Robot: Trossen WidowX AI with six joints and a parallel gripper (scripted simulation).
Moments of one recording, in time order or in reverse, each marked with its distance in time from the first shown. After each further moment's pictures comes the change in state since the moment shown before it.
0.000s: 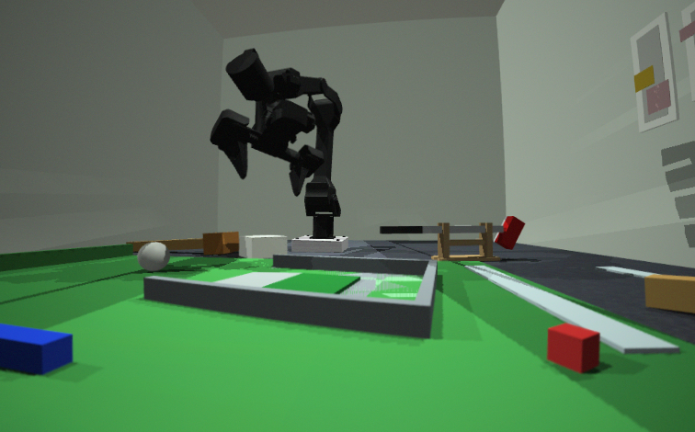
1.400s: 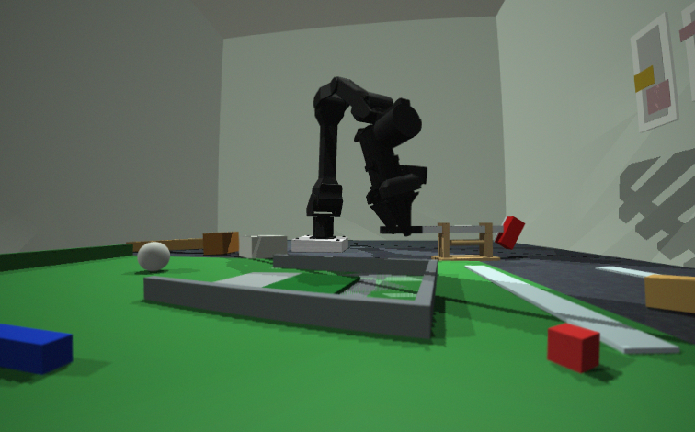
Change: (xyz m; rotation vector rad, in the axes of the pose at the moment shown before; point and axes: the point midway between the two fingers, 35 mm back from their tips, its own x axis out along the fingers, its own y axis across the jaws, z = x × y) arm 0.054 0.233 0.055 -0.800 0.073 0.542
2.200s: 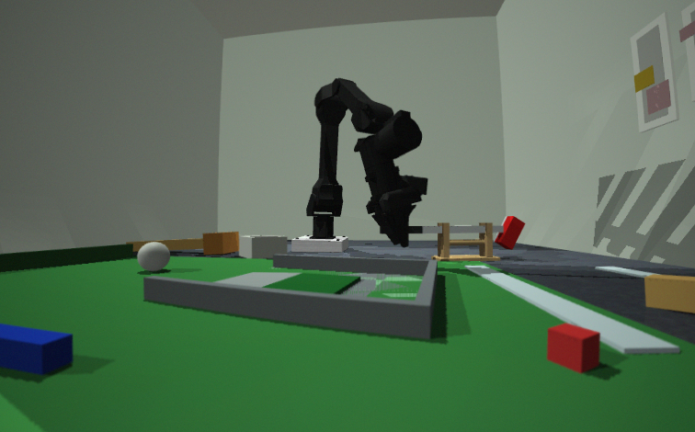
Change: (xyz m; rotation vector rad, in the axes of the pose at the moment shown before) arm 0.020 0.000 -0.005 -0.001 0.000 -0.001
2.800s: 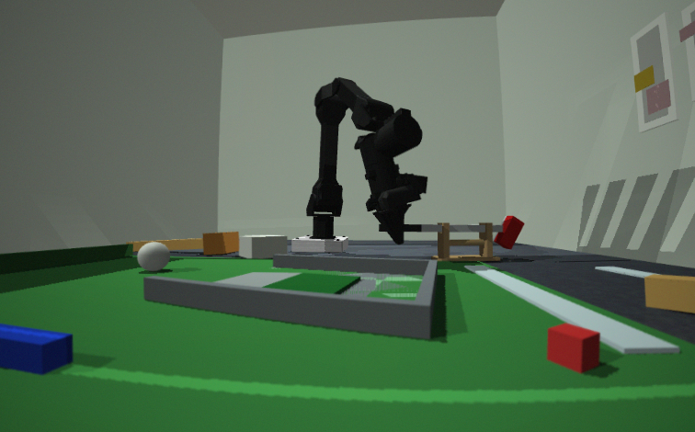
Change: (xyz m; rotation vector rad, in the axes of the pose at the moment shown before) arm -0.005 0.001 0.000 0.005 0.011 0.010
